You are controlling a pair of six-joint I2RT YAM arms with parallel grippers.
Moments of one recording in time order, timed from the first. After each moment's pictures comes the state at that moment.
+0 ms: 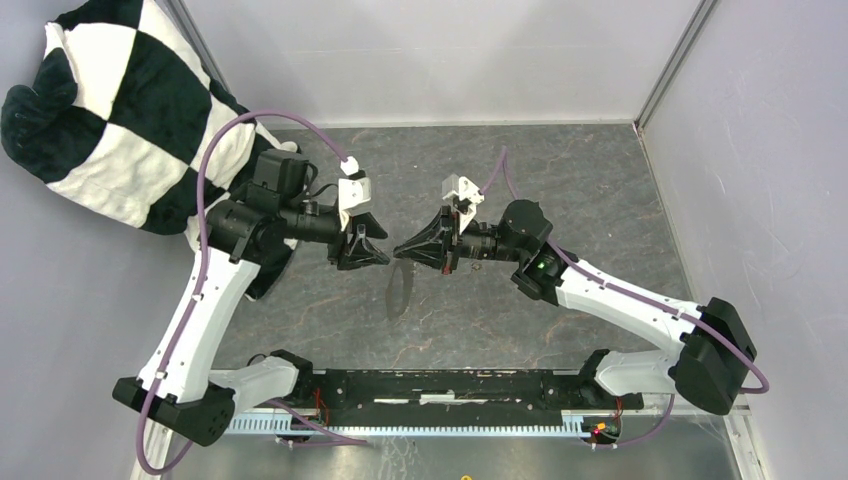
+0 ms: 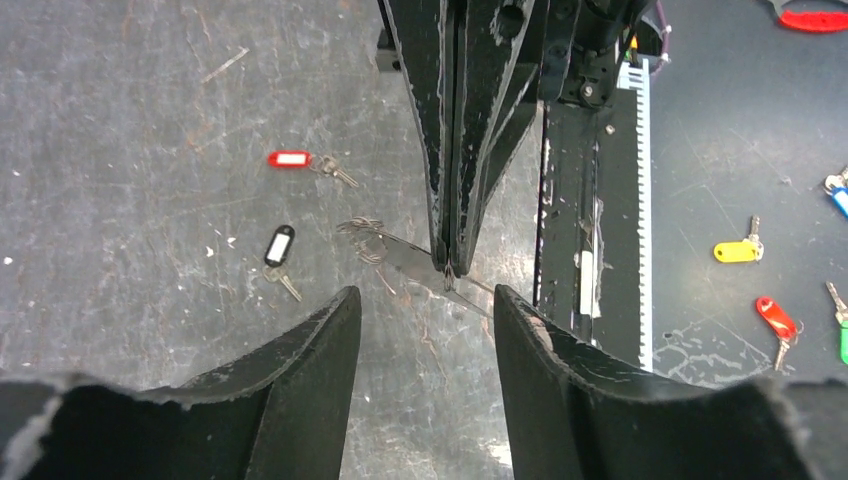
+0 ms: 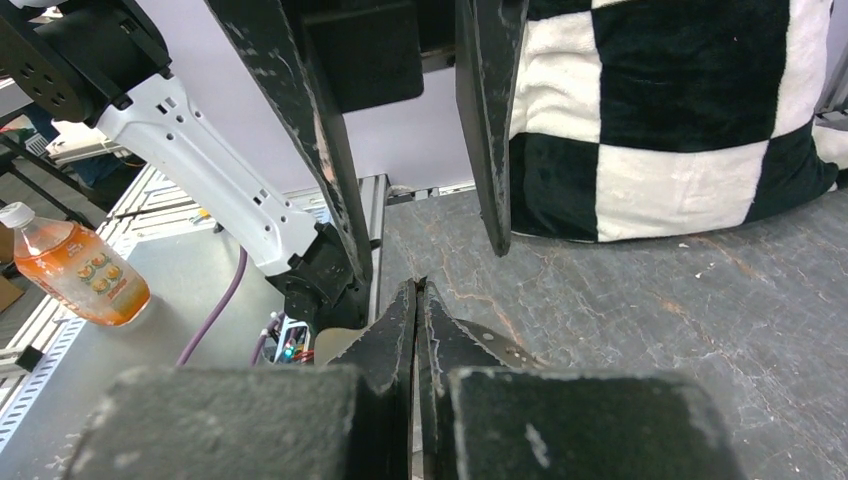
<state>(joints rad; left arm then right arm) -0.39 1.12 1.46 -1.09 0.93 0.62 0.87 1.27 0.90 0.52 -0.64 0.28</state>
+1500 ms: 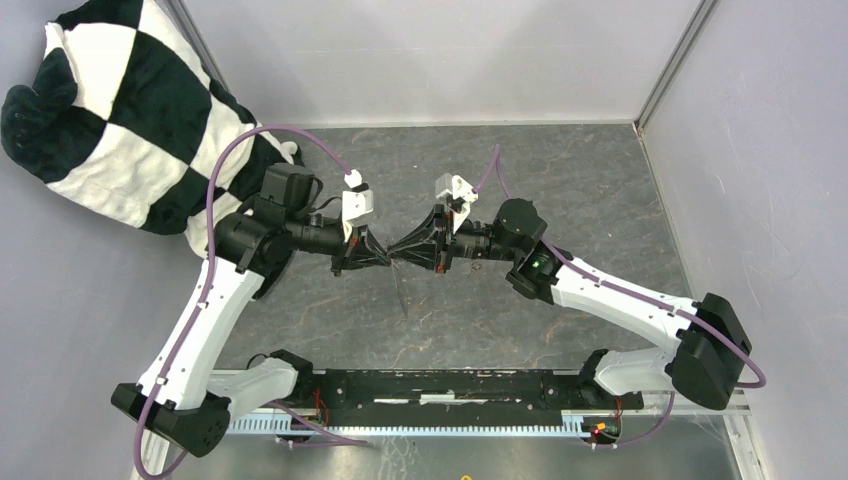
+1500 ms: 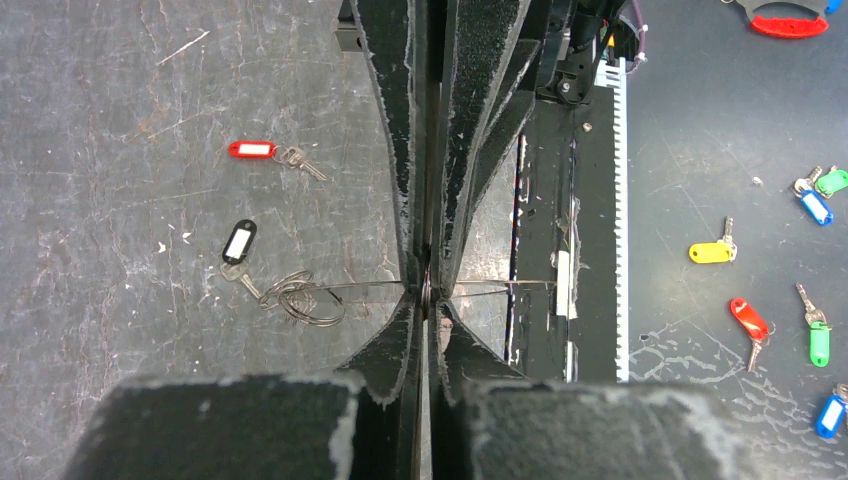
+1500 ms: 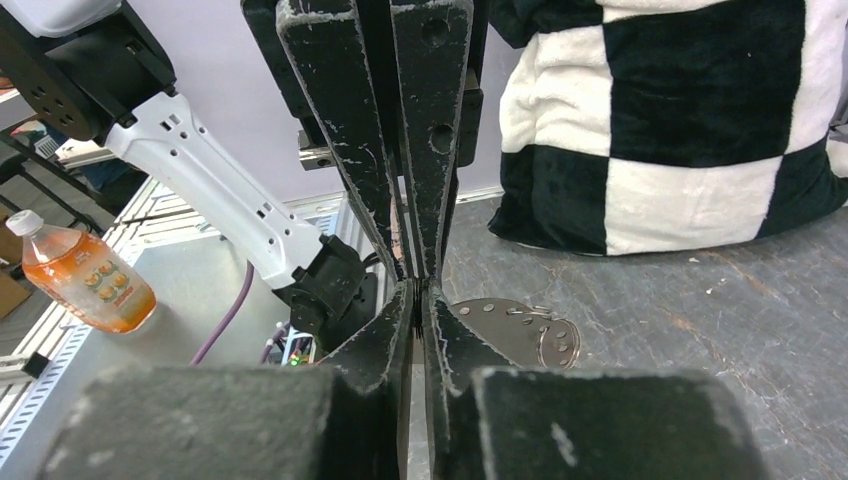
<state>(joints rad) -0.41 1.07 1.32 -1.02 0.94 0.57 0.90 1.29 0.93 0.52 -0.63 0.29</state>
